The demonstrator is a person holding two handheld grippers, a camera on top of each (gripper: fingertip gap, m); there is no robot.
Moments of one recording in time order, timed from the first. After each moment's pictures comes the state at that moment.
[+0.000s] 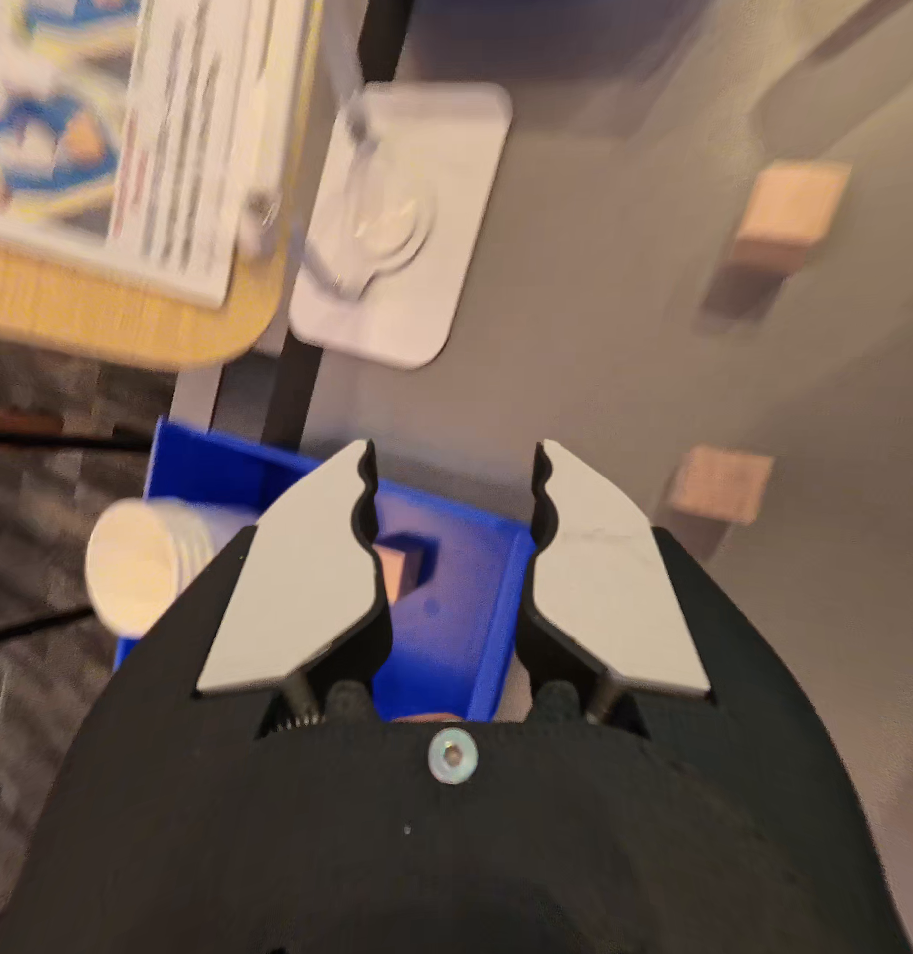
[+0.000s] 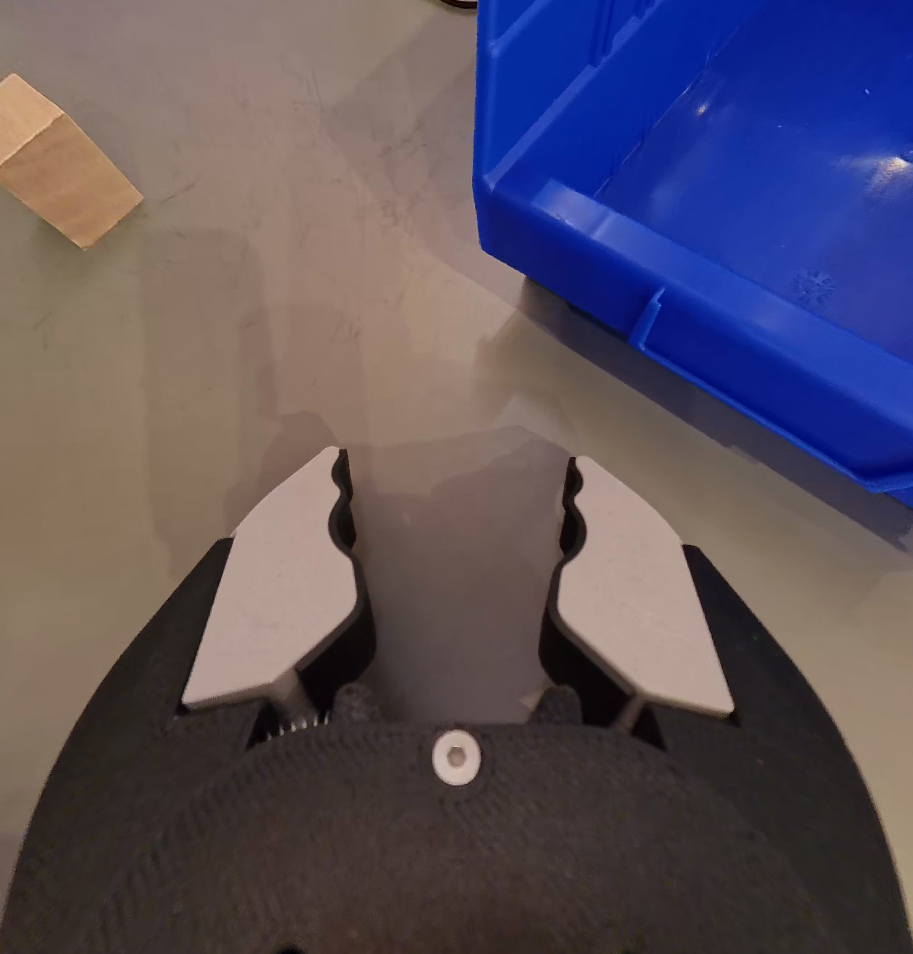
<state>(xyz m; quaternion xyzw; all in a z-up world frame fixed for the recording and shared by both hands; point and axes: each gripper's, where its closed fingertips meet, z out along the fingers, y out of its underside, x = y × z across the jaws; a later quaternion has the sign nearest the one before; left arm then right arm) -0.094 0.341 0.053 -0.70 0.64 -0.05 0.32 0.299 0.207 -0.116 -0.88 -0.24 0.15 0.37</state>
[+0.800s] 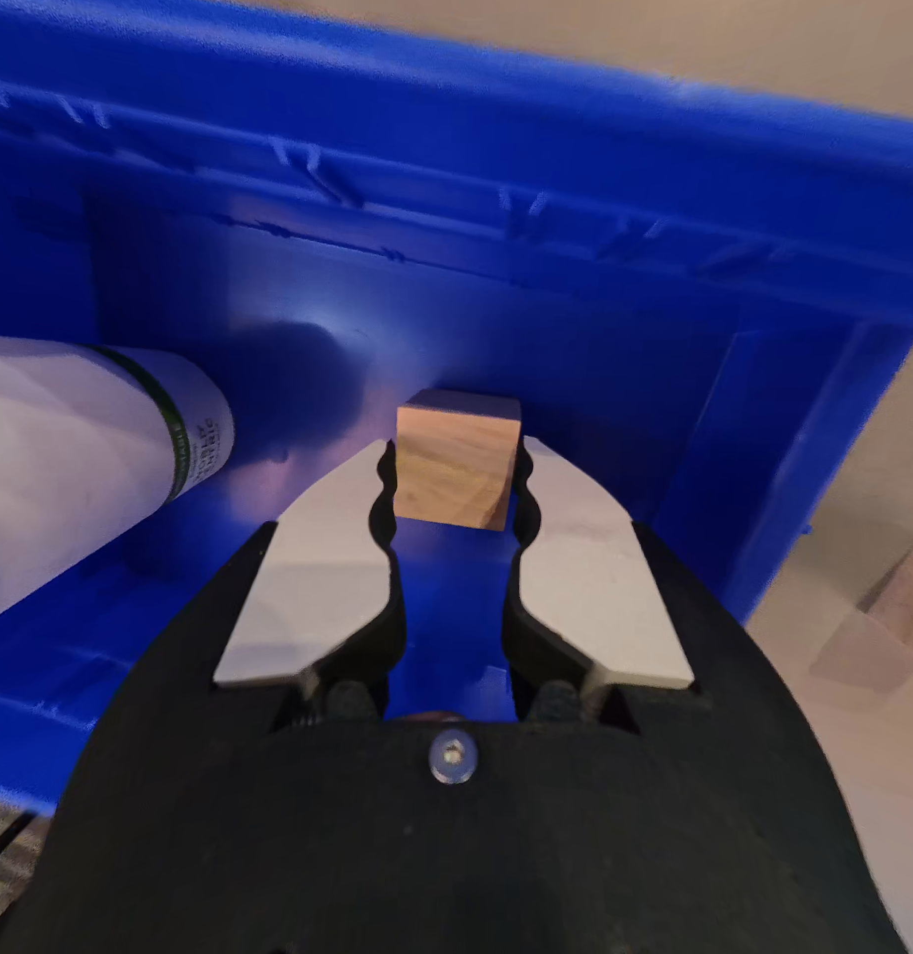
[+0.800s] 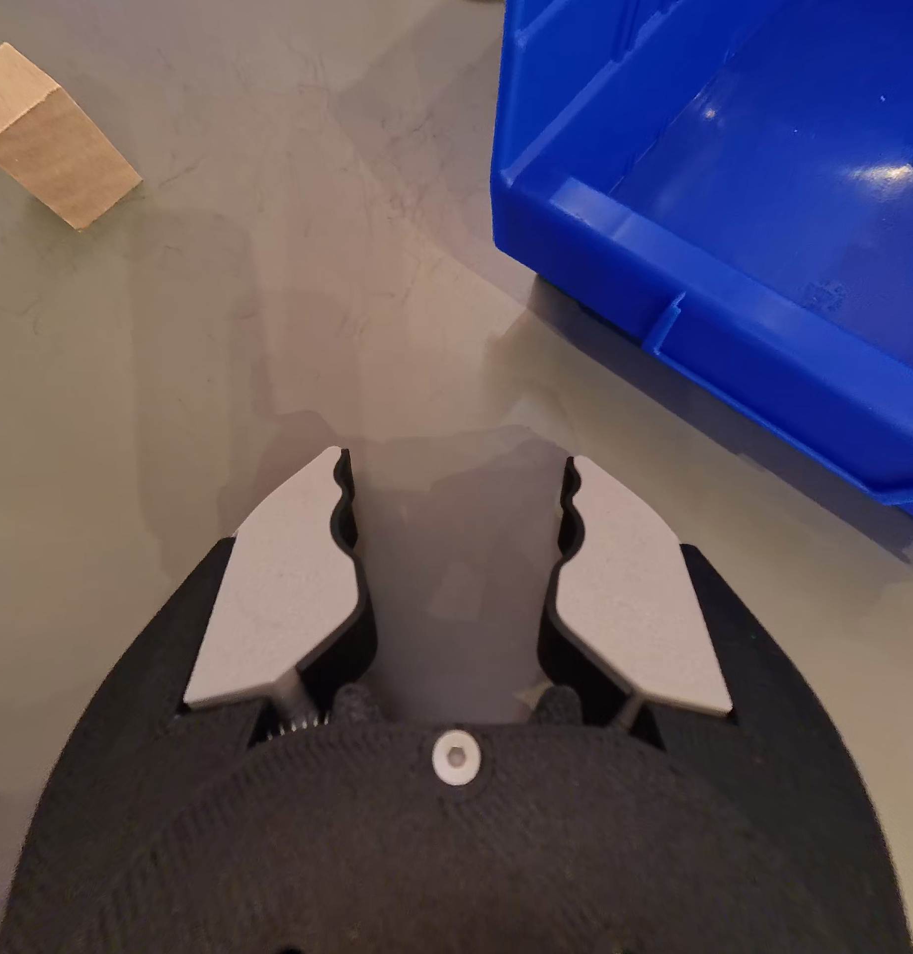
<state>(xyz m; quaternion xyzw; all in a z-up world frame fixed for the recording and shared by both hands) -0.196 0.431 -0.093 -0.74 0.66 -0.03 0.13 0.296 0.207 -0.118 -0.88 -0.26 0.15 0.36</state>
